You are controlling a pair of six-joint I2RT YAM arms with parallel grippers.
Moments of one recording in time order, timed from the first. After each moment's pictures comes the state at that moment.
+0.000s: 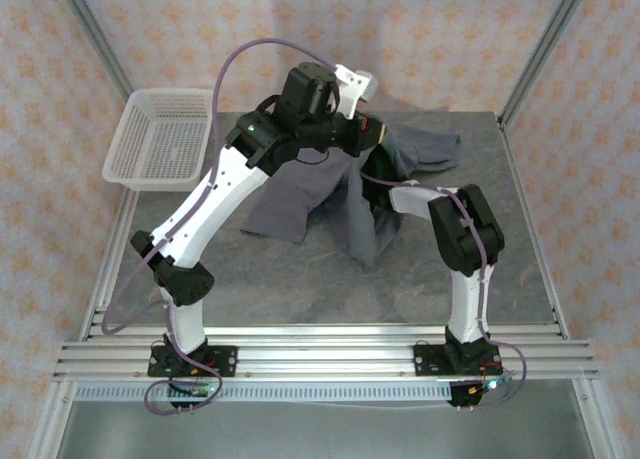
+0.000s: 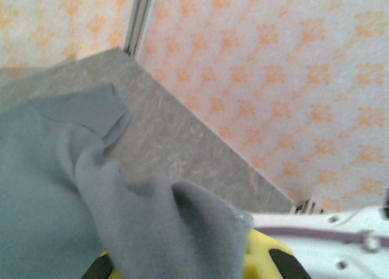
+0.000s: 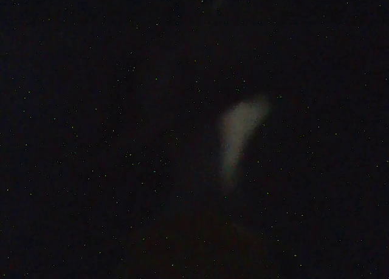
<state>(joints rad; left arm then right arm) -0.70 1.87 2.32 -0.86 0.32 -0.31 0.43 2.02 1.26 0.08 -0.17 0.60</state>
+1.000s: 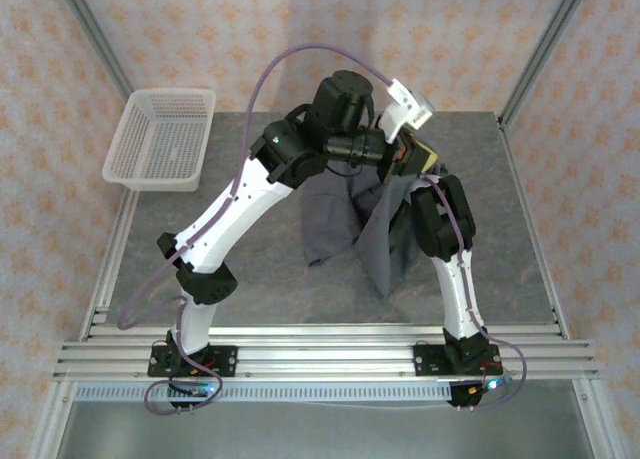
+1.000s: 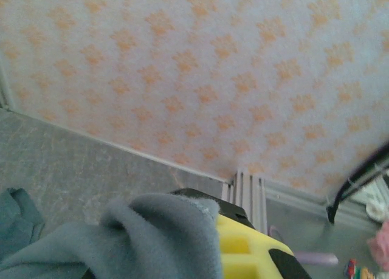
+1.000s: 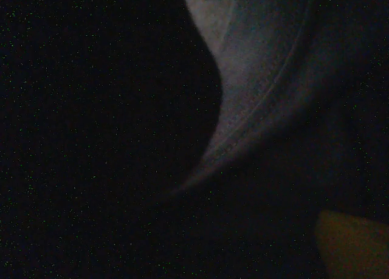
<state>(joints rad) -0.87 2.00 2.58 -0.90 0.53 -0.10 0.47 2.25 1.78 -0.76 0.05 0.40</state>
